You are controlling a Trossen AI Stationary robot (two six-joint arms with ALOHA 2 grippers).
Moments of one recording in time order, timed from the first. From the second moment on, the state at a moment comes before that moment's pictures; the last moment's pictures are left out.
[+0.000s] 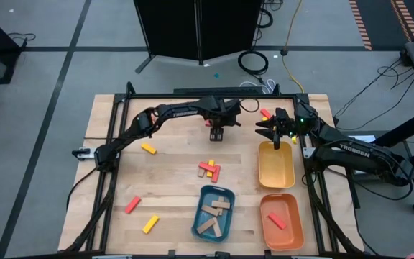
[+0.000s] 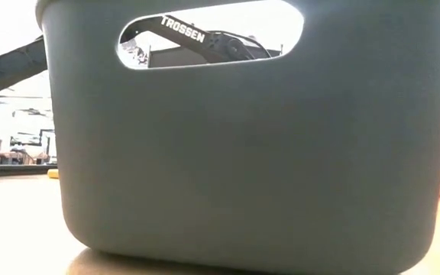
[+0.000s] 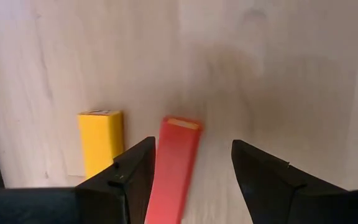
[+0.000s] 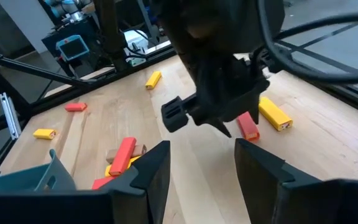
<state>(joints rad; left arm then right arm) 0.33 2.48 2.23 -1.09 -0.11 0.42 -0.65 0.72 0.31 0.11 -0.48 0.20</state>
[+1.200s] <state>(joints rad) 0.42 2.48 2.23 -1.19 -0.08 0.64 -0.65 0.72 0.31 0.11 -0.53 0.23</state>
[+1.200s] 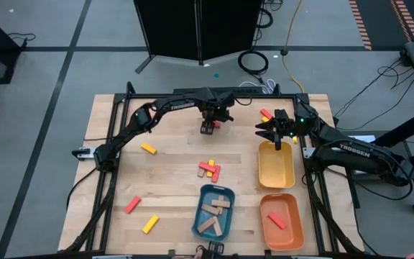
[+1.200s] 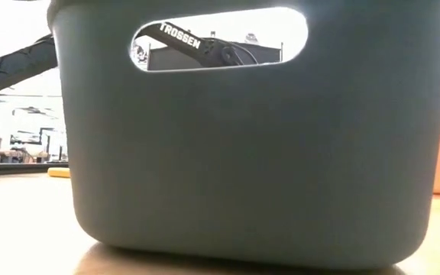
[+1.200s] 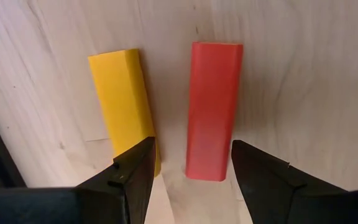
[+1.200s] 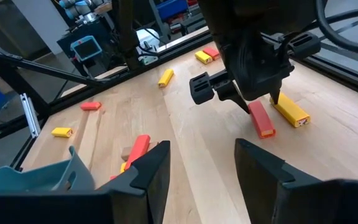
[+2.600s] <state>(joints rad) 0.45 2.48 2.22 -1.12 0.02 0.85 -0.65 0.72 0.31 0.09 -0.53 0.18</state>
